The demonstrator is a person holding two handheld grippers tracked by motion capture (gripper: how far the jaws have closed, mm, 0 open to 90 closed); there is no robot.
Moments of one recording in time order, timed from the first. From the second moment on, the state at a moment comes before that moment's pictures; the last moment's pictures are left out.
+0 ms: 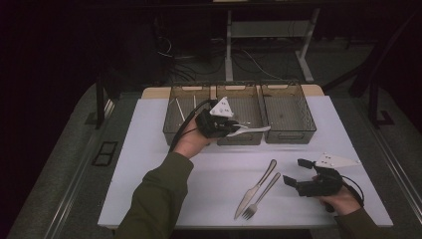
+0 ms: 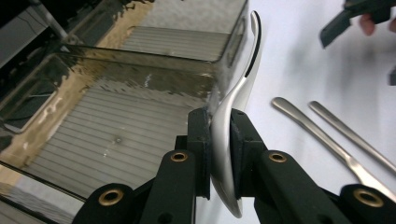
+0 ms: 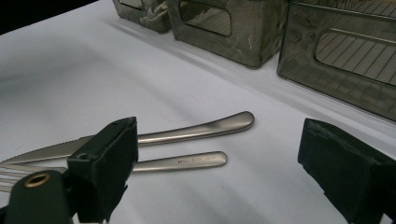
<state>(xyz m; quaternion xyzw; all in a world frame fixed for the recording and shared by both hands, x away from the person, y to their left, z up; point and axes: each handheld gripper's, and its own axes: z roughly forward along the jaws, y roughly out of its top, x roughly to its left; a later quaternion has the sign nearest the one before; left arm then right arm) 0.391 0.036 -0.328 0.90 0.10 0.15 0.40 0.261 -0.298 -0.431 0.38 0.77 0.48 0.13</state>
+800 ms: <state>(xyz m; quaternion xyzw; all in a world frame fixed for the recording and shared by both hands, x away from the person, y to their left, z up) 0.451 0.031 -0.361 0.92 0.16 0.14 0.32 0.260 -0.300 -0.430 0.39 0.77 0.49 0.13</state>
